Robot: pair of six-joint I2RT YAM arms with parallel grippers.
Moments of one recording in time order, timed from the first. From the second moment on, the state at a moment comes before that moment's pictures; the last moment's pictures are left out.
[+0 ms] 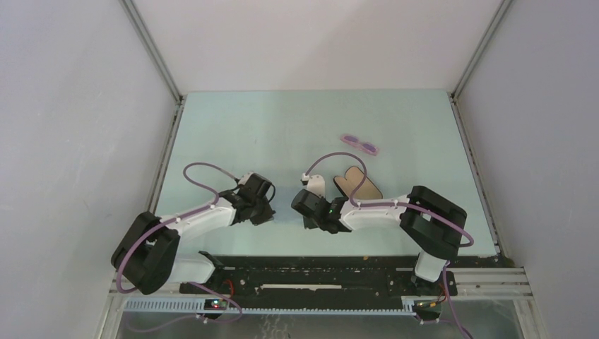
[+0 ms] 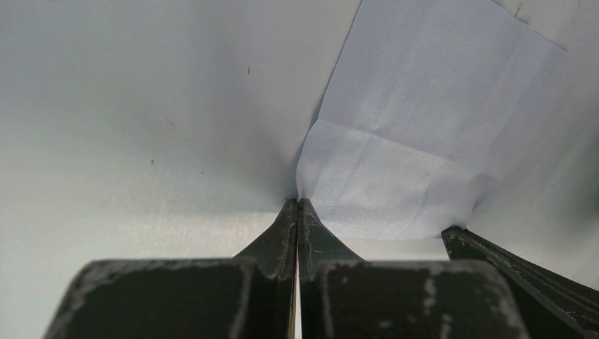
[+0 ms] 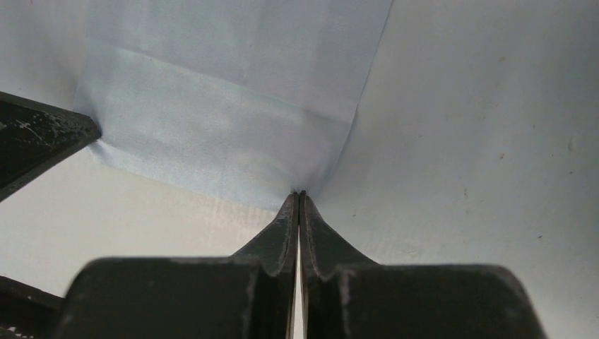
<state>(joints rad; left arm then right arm) -0.61 1.29 0.56 -0.37 -0.12 -1.01 1.10 1.74 0.94 -0.20 0.38 0.80</state>
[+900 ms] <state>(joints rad) -0.62 1.04 0.63 -0.59 -0.13 -1.00 1.13 1.50 0.94 -0.28 0.42 0.75</state>
